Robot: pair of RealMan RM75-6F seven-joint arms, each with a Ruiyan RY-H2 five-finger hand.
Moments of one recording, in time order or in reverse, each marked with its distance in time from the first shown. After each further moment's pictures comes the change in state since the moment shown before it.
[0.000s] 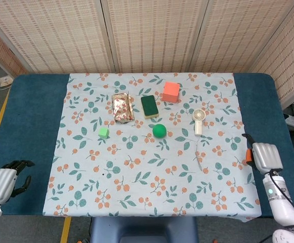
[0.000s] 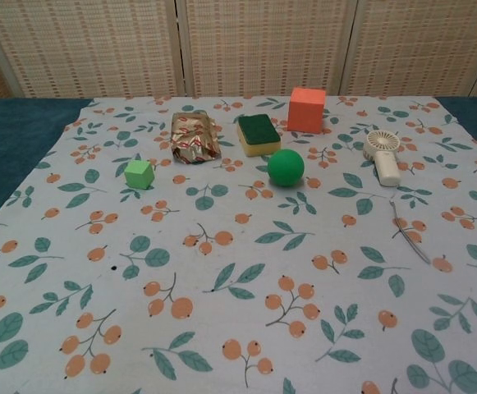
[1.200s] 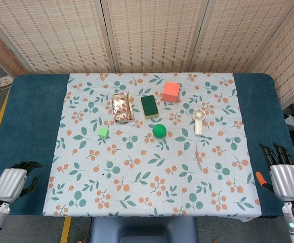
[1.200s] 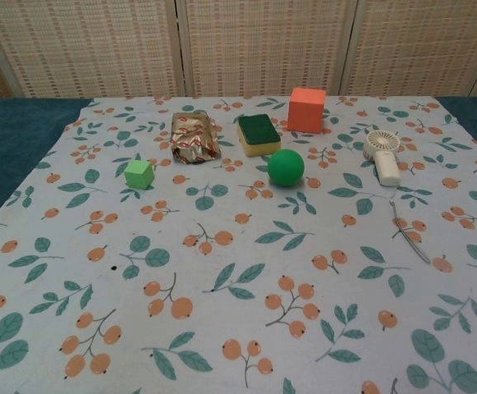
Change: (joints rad) left arm -0.028 -0.044 -0.003 0.028 -0.006 -0.069 0.070; right arm -0.241 0.011 -0.167 0.089 -0.447 0.403 0.176
